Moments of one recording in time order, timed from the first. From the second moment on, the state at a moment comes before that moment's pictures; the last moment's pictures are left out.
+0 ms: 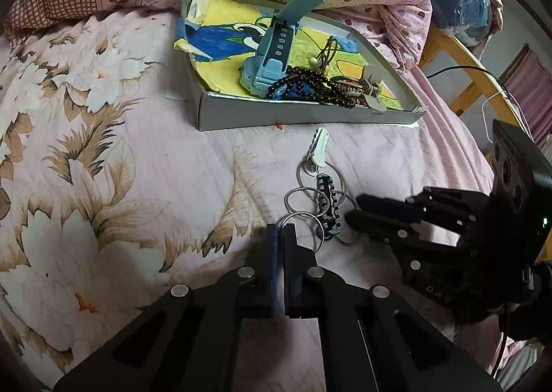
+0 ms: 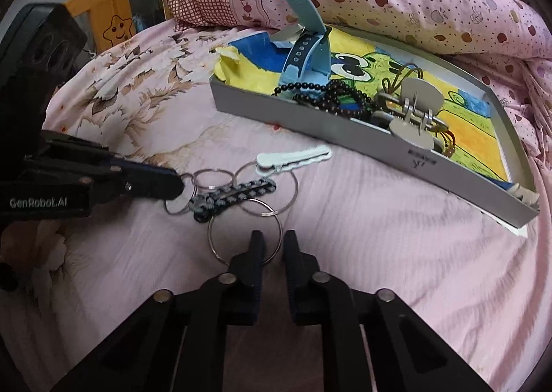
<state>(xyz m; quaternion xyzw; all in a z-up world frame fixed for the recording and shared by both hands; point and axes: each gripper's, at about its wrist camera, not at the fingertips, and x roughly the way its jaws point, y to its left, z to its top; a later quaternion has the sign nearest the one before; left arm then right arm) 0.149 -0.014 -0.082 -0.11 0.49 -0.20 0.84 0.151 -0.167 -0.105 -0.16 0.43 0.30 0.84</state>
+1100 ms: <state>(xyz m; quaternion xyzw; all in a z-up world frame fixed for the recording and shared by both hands) 0.097 -0.054 -0.062 -0.07 0.48 -0.20 0.85 0.102 -0.241 -0.075 -0.15 0.40 0.21 0.88</state>
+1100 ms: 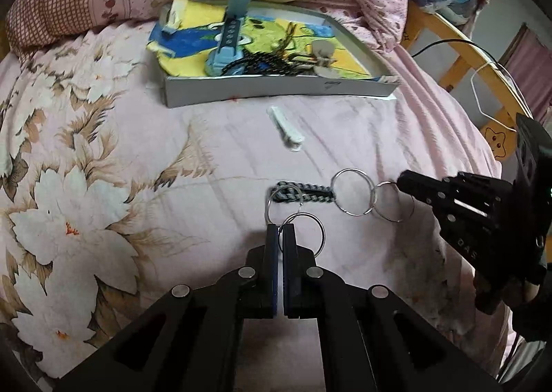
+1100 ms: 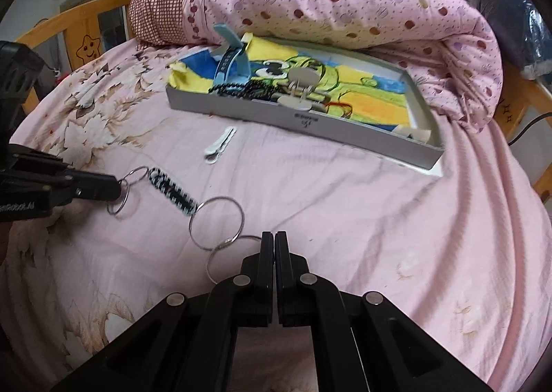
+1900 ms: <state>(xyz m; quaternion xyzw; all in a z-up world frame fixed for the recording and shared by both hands) 0.096 -0.067 -0.068 -0.06 0.49 -0.20 0.84 0.122 -0.268 -0.089 -0.02 0.46 0.24 0.86</state>
